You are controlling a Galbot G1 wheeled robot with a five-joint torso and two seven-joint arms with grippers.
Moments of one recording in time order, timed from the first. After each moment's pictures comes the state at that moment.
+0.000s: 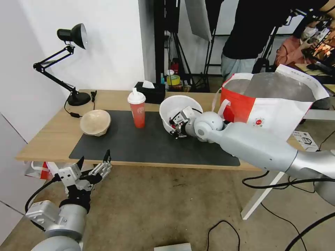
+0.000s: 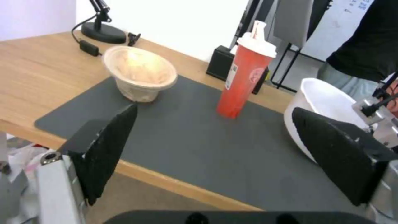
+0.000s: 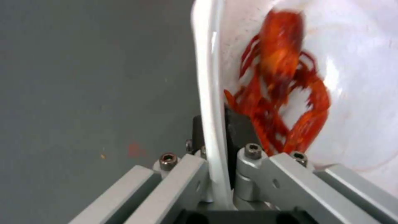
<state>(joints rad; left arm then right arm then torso) 1.73 -1.34 -0.61 -2.50 -0.57 0.26 -0.28 0.10 1.01 -0.83 1.45 1.23 -0.74 0.19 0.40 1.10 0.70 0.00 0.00</state>
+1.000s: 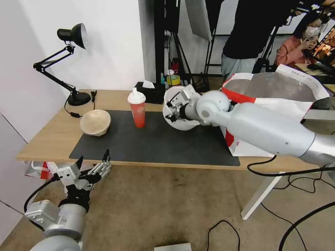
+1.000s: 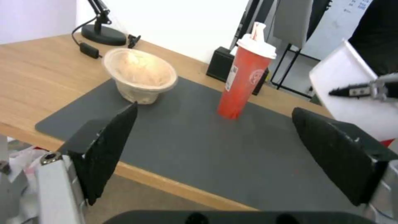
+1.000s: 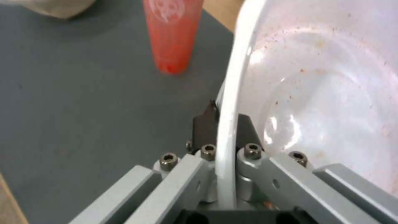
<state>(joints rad) 1.73 -1.33 -0.62 -2.50 -0.57 0.26 -0.29 0.28 0.96 -0.85 1.56 1.36 -0.74 0.19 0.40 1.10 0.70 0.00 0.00</state>
